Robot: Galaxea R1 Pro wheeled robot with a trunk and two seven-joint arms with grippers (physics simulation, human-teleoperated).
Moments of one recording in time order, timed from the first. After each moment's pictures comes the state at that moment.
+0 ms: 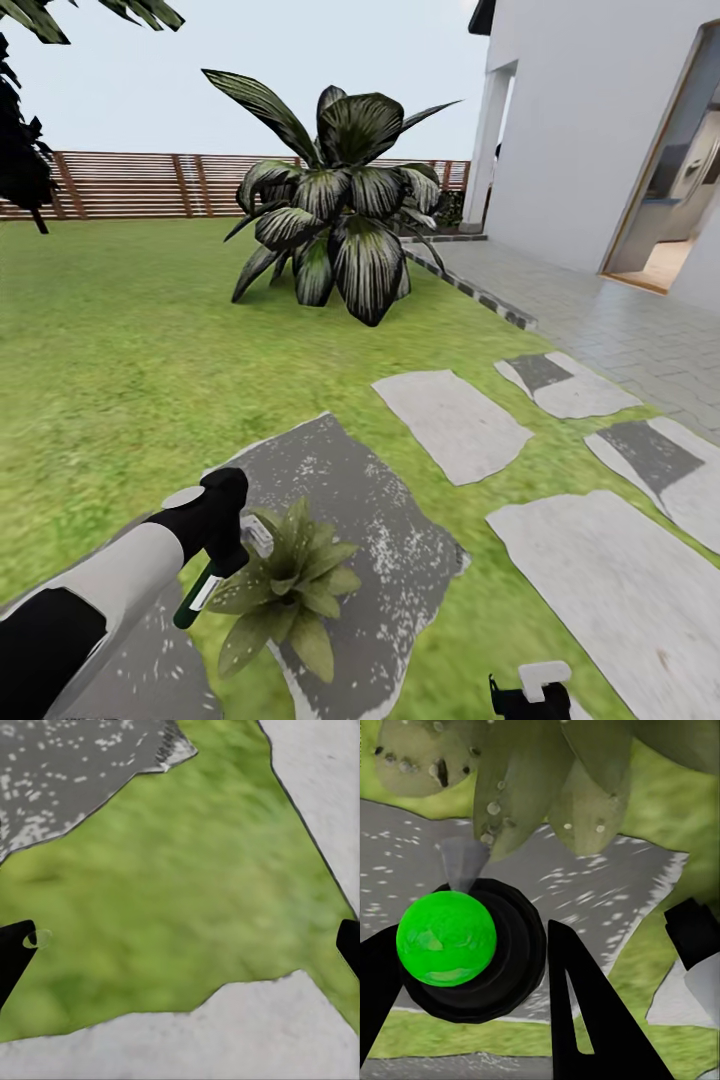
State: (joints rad) left arm -0.96 0.10 -0.57 -0.47 -0.82 1.00 -1.11; right arm -0.44 -0.07 -0.09 -0.03 0.23 -0.48 -0.13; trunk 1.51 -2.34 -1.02
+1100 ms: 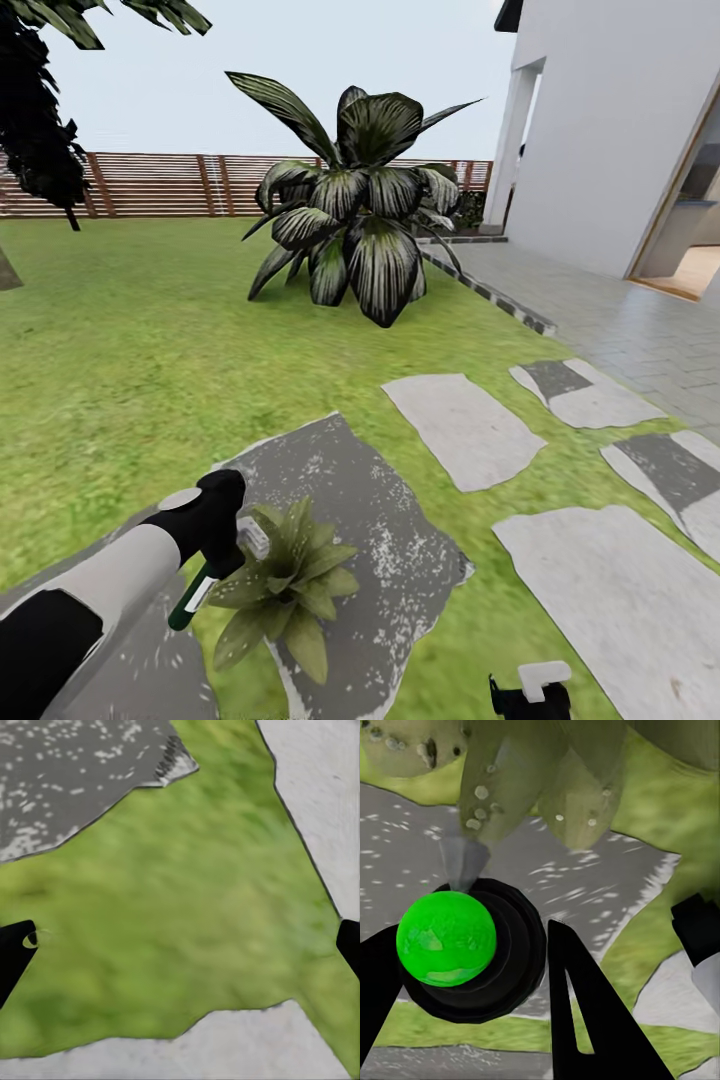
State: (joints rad) left arm -0.96 0.11 -0.57 -0.47 -0.82 0.99 -1.10; right arm -0.44 -0.07 -0.09 -0.03 0.23 -0.48 -0.13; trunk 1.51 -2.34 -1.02
